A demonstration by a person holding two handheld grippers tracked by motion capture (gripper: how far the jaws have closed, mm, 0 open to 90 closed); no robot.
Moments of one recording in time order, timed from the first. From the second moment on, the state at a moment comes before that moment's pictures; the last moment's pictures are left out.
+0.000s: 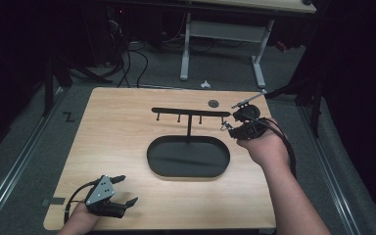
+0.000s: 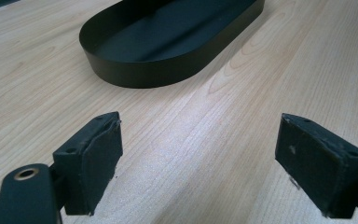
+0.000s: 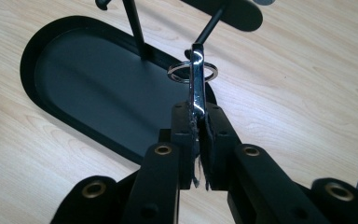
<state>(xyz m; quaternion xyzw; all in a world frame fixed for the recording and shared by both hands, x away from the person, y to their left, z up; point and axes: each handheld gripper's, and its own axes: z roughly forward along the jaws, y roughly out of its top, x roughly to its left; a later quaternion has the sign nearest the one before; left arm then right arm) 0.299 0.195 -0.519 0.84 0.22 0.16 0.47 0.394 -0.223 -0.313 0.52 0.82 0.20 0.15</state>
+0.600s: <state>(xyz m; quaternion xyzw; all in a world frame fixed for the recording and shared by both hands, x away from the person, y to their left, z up) 0.298 0.194 -0.519 0.84 0.22 0.16 0.47 0.413 -0.220 -0.312 0.53 0.81 0.19 0.16</state>
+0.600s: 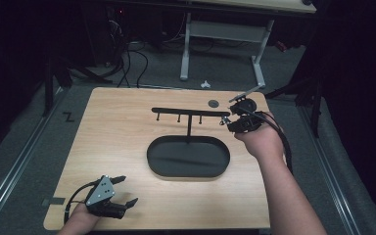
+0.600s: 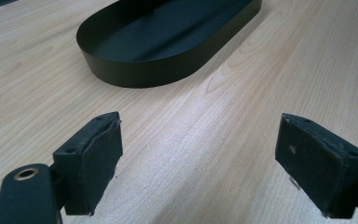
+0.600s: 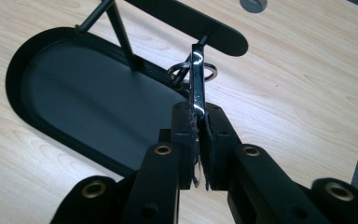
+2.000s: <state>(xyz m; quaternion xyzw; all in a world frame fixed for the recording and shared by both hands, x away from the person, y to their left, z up) 0.298 0.193 -0.519 0.84 0.21 0.16 0.47 0.419 -0.231 -0.333 0.55 0.80 0.19 0.16</state>
